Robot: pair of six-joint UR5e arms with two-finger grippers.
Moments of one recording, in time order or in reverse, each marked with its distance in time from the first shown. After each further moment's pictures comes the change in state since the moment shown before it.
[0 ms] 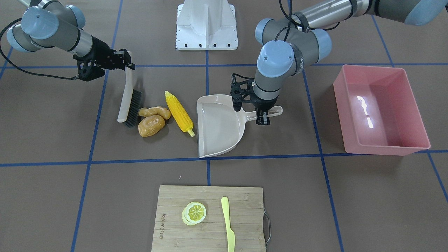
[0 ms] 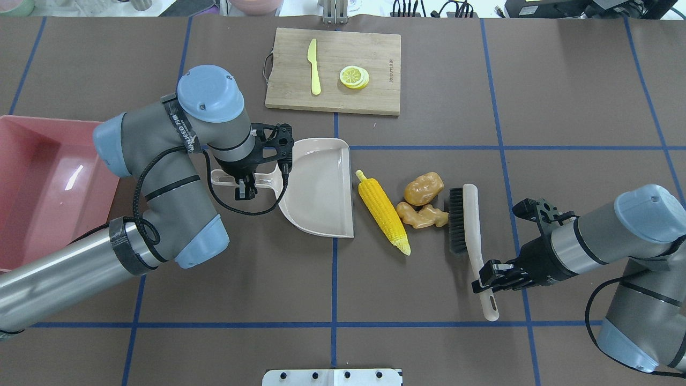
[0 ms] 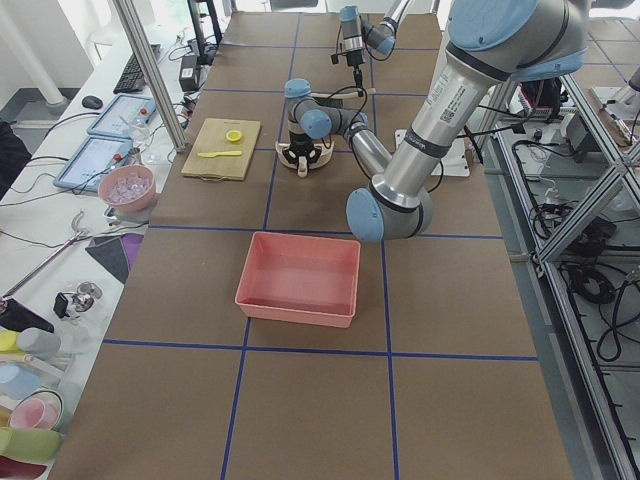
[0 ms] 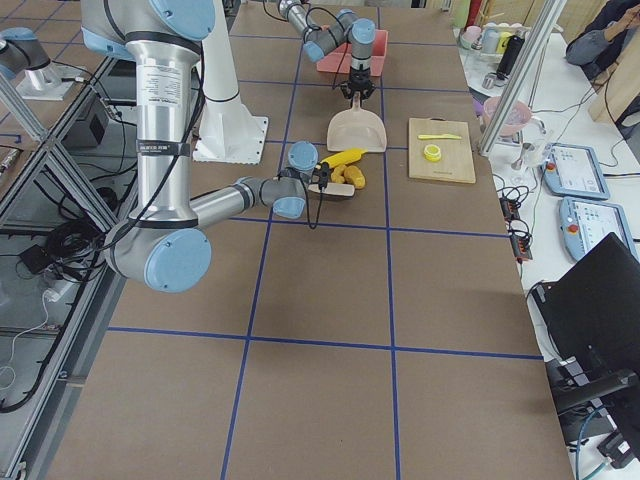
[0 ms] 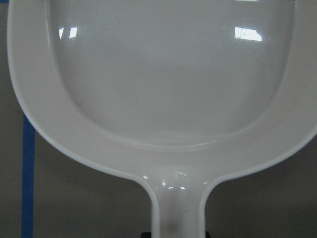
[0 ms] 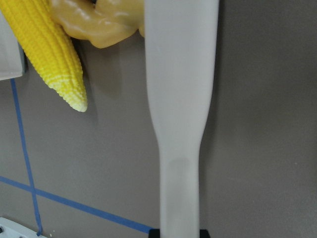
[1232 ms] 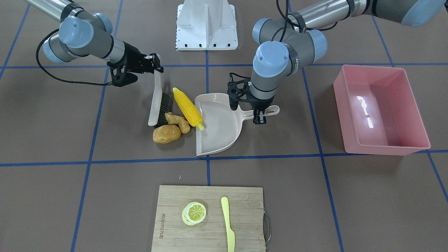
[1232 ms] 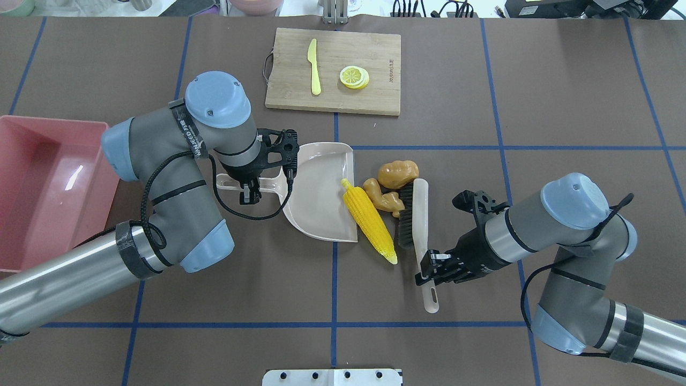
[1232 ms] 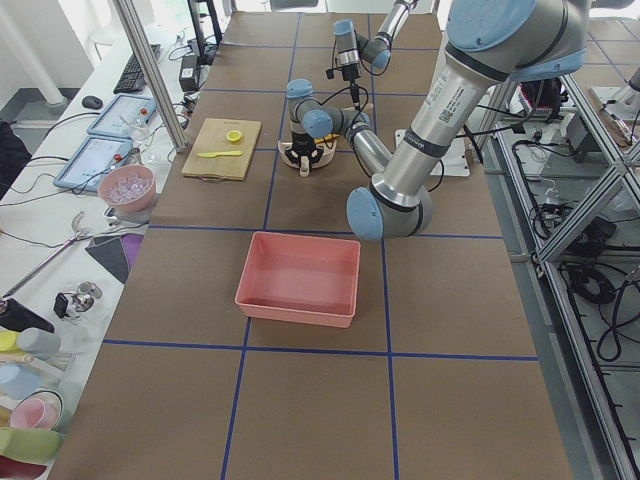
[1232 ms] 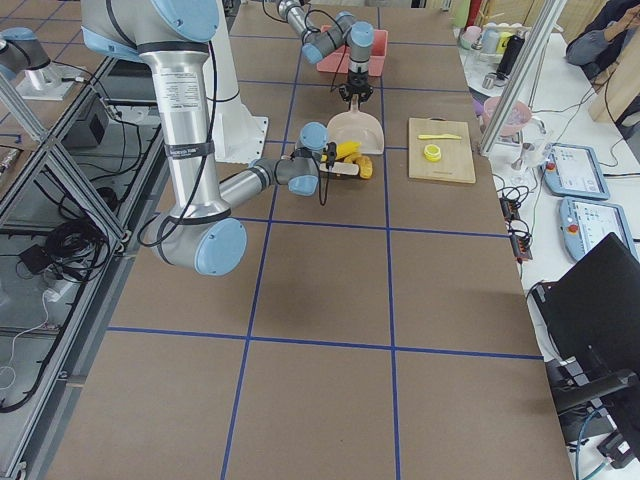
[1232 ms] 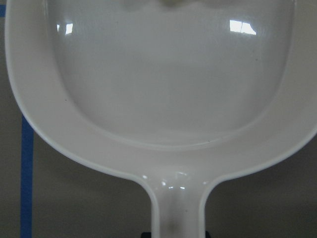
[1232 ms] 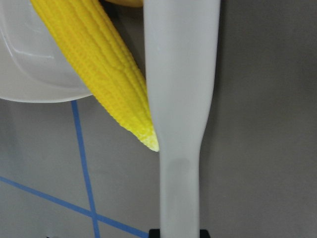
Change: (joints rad) left arm 0.015 -0.008 0.011 -0.003 0.001 0.002; right arm -0.042 0.243 -0.089 -0.071 -0.002 0.082
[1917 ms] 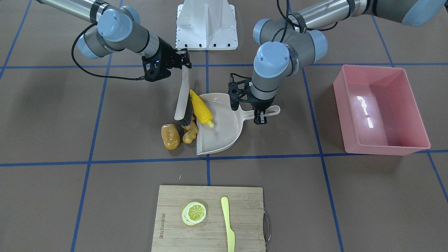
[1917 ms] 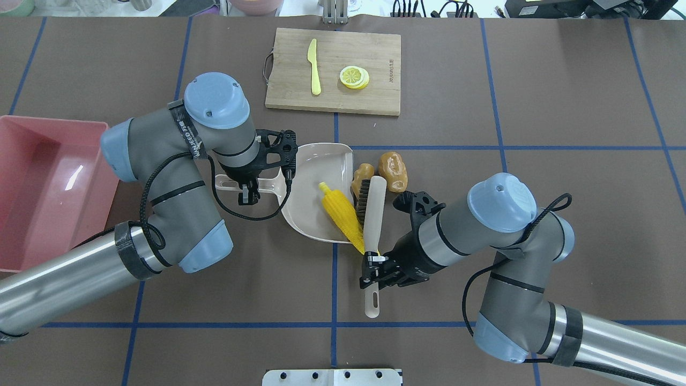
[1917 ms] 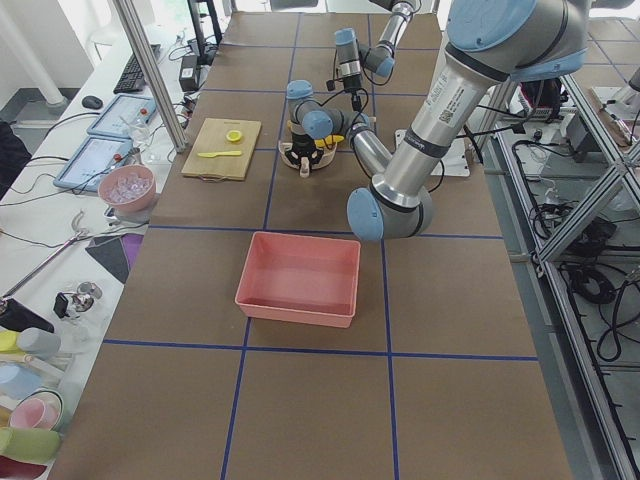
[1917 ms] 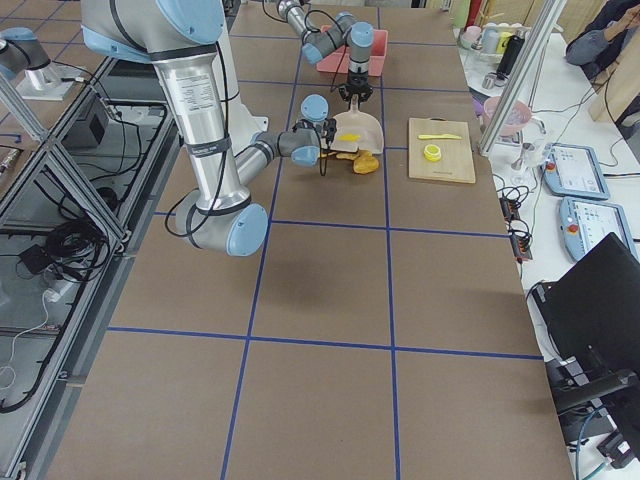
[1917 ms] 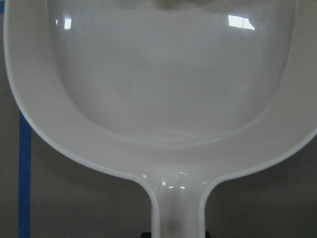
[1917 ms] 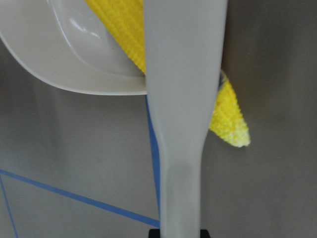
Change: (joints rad) left arm 0.000 0.005 0.000 -0.001 0.000 0.000; right arm -0.073 0.182 -0.020 -0.143 -0.071 0.044
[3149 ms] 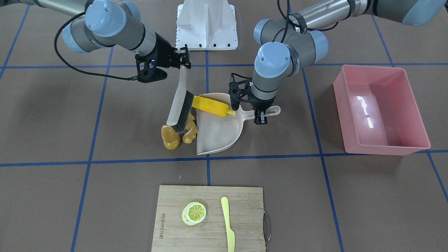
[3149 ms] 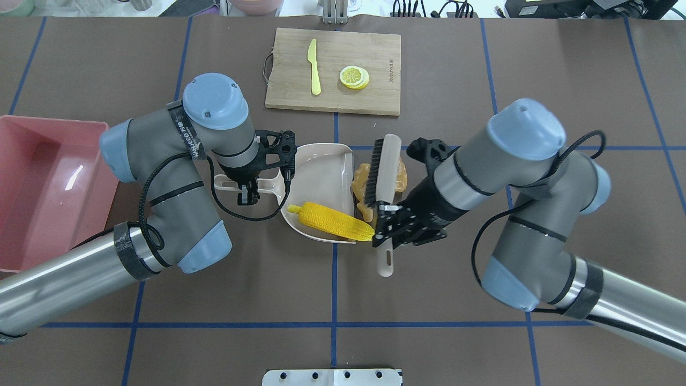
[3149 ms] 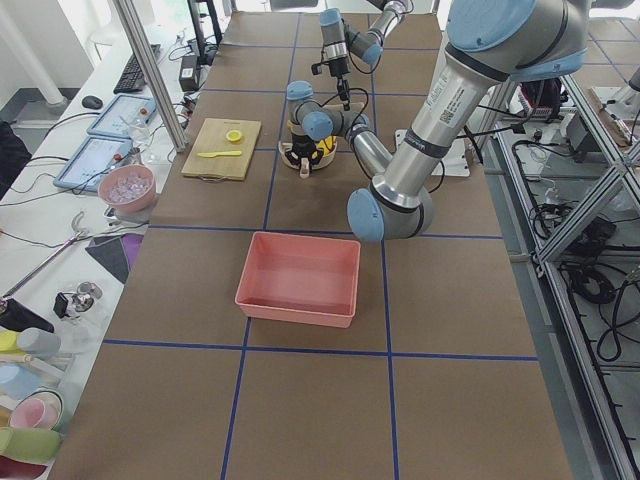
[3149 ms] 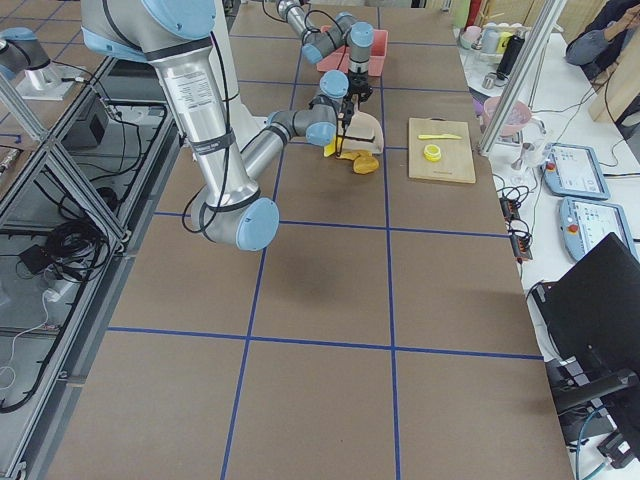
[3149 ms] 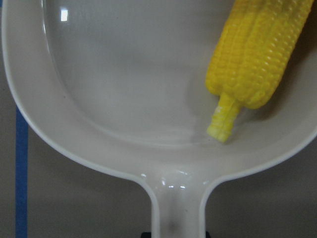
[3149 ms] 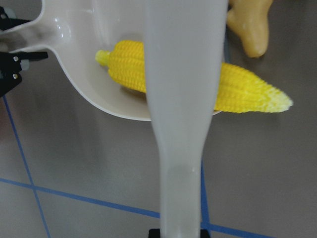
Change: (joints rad) left arm 0.000 0.003 -0.001 -0.009 0.000 0.006; right arm 0.195 0.011 0.083 -0.208 0.198 -0.089
